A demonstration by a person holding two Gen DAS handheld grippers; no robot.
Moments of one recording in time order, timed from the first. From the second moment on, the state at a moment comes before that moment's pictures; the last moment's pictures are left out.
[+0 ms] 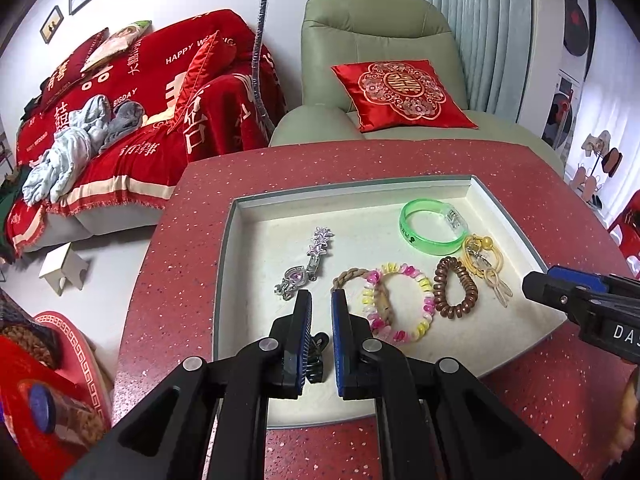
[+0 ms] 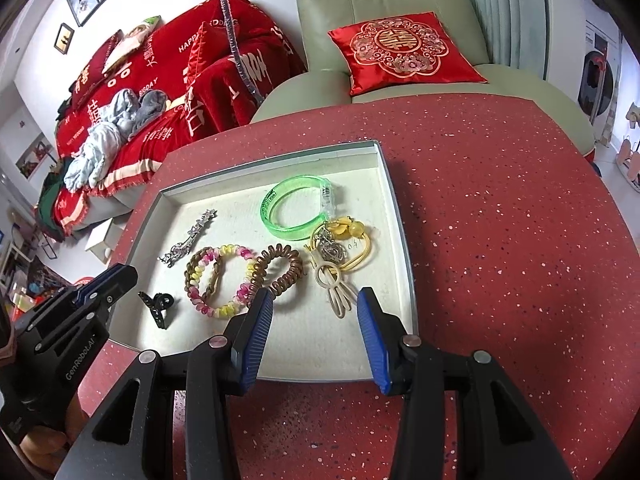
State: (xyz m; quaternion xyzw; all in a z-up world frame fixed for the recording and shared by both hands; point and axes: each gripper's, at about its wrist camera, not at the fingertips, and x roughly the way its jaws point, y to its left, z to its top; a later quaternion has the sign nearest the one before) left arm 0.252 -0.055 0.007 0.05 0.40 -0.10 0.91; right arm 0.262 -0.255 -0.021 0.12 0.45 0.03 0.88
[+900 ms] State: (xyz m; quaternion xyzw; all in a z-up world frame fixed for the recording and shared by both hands) left arm 0.246 -0.051 0.001 0.06 0.40 -0.08 0.91; right arm 0.257 -0.250 -0.021 0.10 0.46 0.04 0.88
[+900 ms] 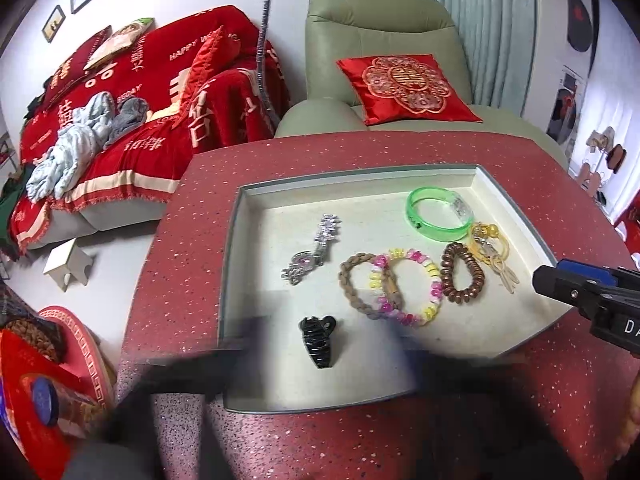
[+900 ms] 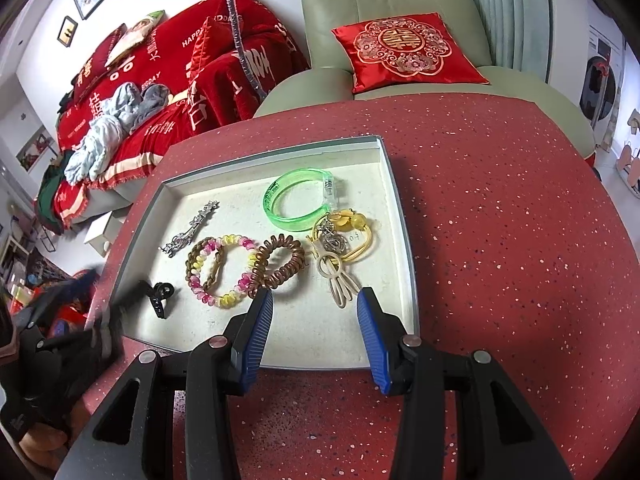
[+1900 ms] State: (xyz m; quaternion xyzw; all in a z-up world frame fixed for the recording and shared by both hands) left arm 0.215 -0.017 0.006 0.03 0.39 -0.04 0.92; right arm 0.232 -0.221 -0.011 0.05 0.40 0.03 0.91
